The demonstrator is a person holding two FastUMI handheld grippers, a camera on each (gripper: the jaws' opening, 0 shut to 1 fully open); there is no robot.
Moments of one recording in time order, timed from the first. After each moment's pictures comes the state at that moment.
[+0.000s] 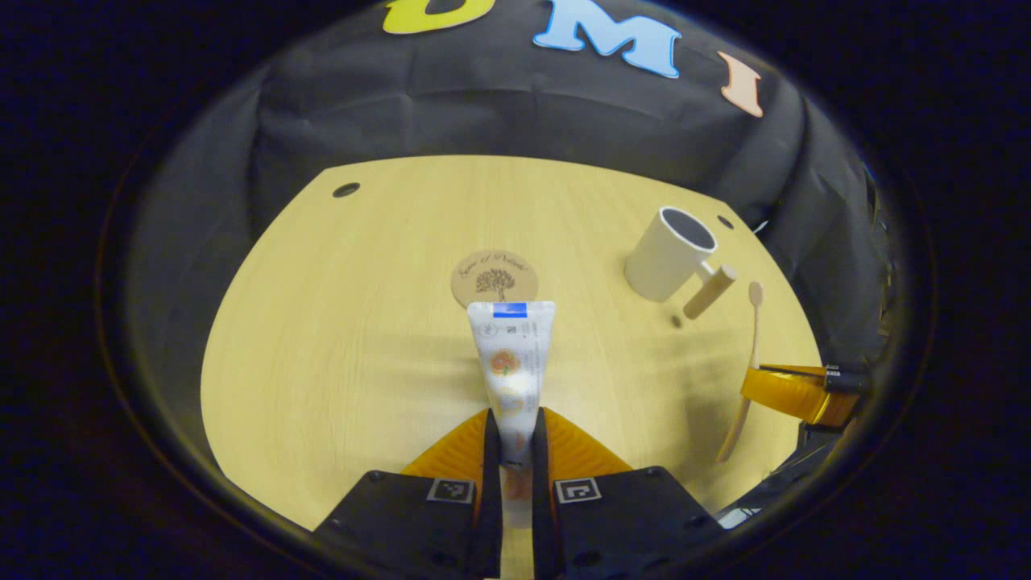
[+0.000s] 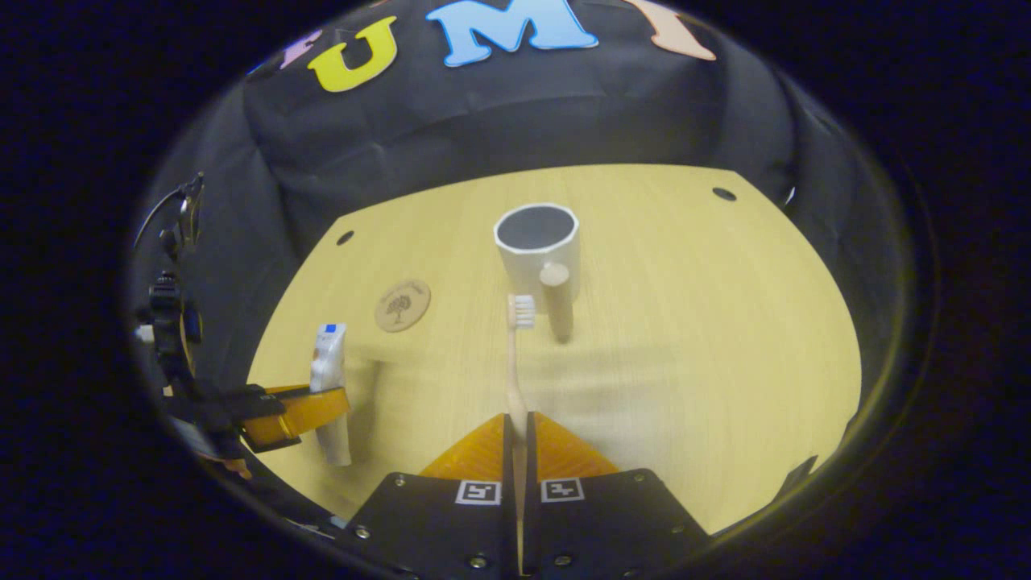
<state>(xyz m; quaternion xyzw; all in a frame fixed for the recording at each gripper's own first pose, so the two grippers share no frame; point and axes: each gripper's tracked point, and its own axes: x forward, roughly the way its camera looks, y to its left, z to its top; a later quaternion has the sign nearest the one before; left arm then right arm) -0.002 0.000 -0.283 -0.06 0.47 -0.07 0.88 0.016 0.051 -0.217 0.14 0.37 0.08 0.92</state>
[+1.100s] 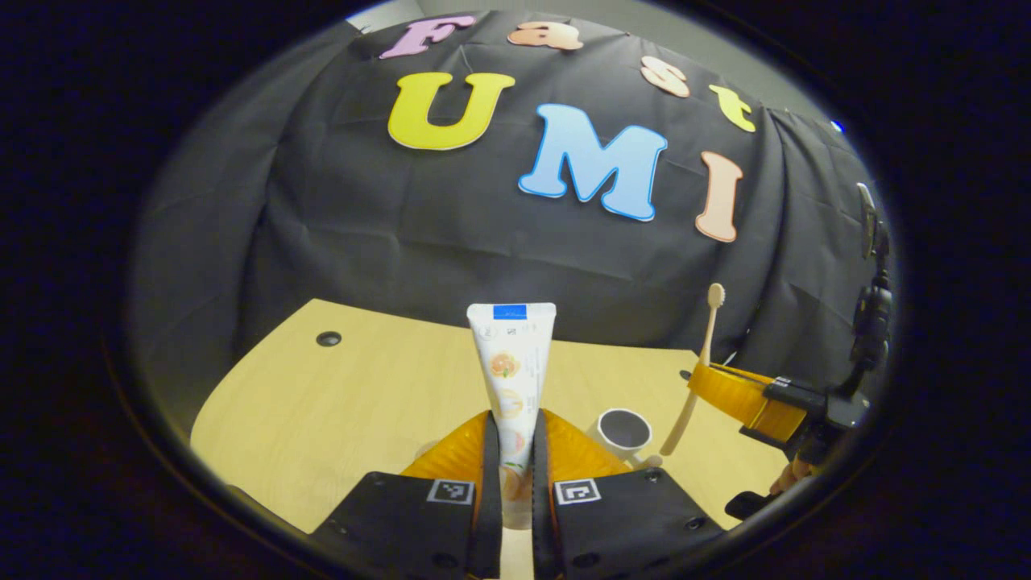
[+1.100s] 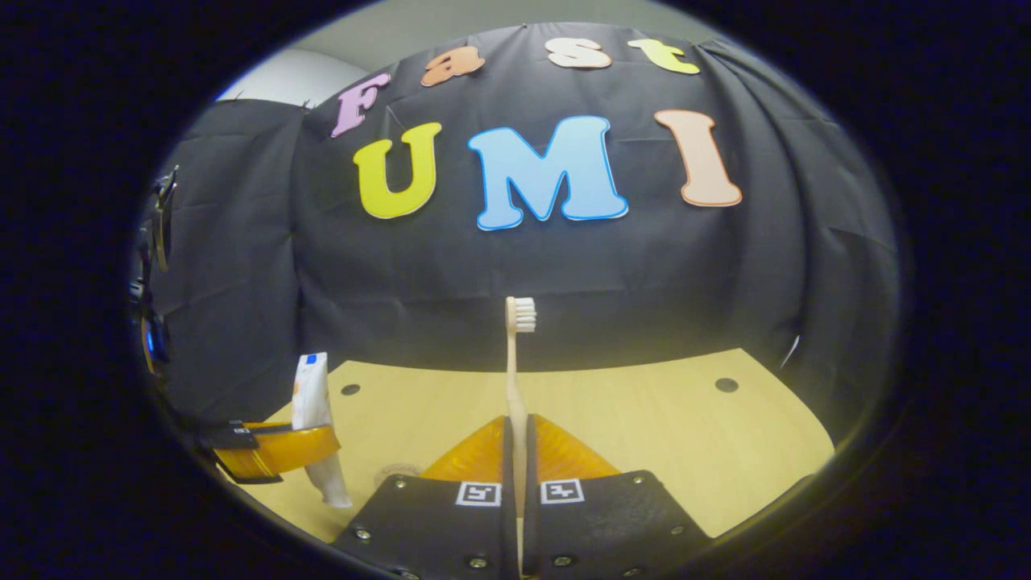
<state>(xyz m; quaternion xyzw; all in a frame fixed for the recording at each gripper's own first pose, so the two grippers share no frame) 0.118 -0.034 -0.136 -0.10 0.21 -0.09 0.97 0.148 0.021 -0.083 0.10 0.08 0.06 0.99</state>
